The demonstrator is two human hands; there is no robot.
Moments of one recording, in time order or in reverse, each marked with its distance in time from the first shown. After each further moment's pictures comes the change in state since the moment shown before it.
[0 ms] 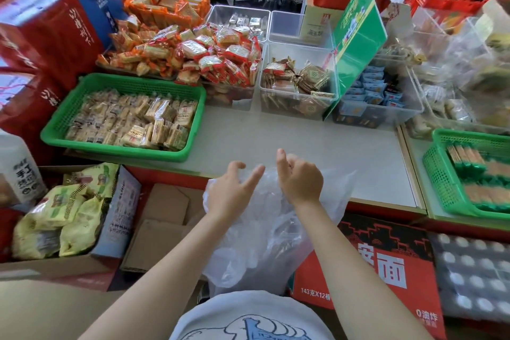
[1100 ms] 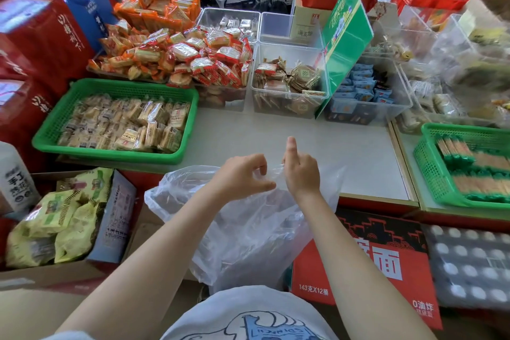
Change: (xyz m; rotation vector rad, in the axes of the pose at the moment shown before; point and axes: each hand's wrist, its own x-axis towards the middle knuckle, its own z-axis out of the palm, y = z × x) left_hand 0.016 0.032 -0.020 0.147 -0.239 0.545; right_hand 0.007 0.002 -0.018 0.240 -0.112 0.210
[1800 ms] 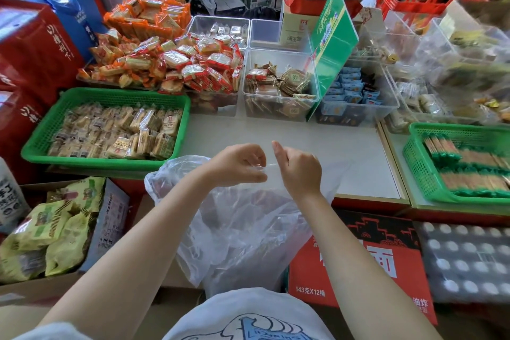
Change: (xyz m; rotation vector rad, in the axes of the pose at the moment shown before) left_hand 0.012 0.013 -0.035 -0.208 -0.142 0.046; right_hand 0.008 0.009 -0.012 -0.304 0.197 -0.382
